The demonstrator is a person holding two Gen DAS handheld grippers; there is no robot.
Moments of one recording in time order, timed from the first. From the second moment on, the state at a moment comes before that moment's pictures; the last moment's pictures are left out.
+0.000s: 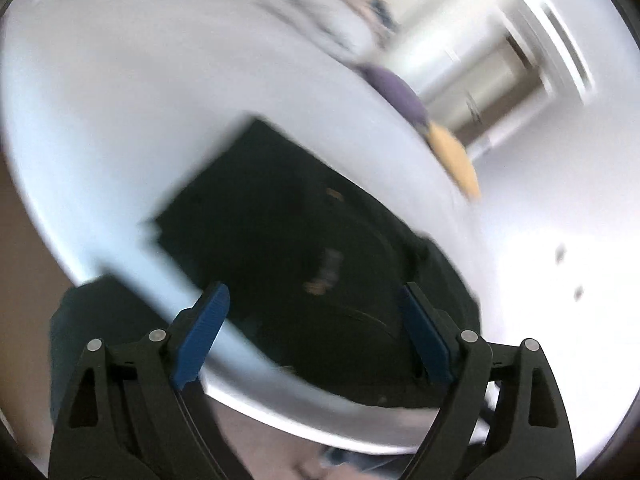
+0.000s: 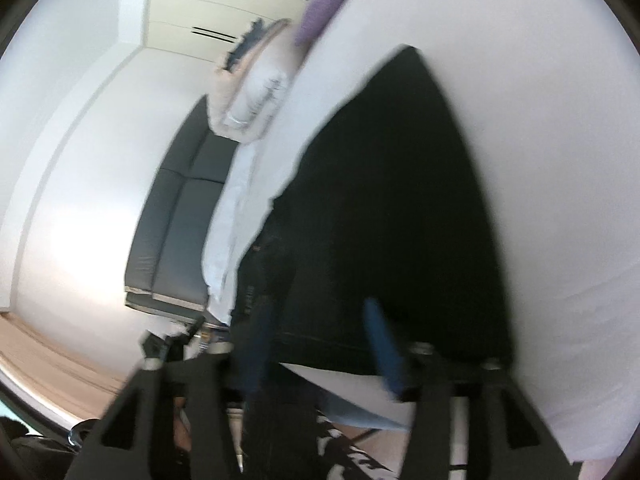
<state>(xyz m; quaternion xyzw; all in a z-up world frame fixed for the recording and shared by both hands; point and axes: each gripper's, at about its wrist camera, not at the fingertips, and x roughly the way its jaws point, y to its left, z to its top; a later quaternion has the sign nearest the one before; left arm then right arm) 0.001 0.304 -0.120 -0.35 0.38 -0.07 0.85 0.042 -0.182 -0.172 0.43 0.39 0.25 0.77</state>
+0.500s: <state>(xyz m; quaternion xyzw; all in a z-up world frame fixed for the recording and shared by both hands) 0.023 0.349 -0.193 -0.55 0.35 -0.07 0.76 0.057 -0.159 -0.128 0.43 0.36 0.31 0.77</state>
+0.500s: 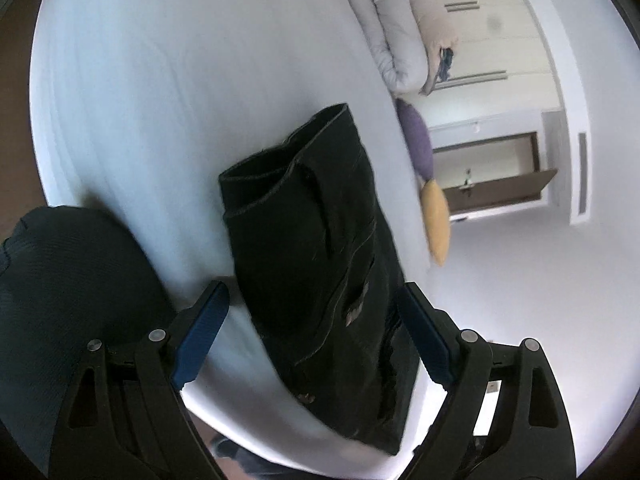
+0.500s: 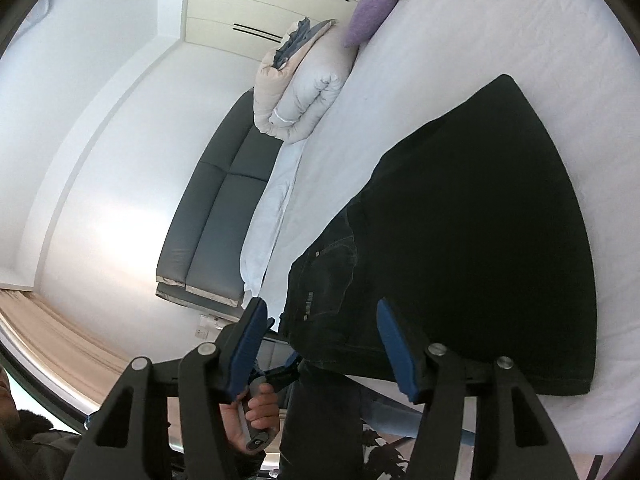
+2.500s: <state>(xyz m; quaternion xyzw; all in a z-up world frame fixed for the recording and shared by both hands) 0.056 0.241 -0.067 -0.22 0.27 -0.10 0.93 0.204 -0.015 -0.187 0.27 0.54 0.28 0.75</state>
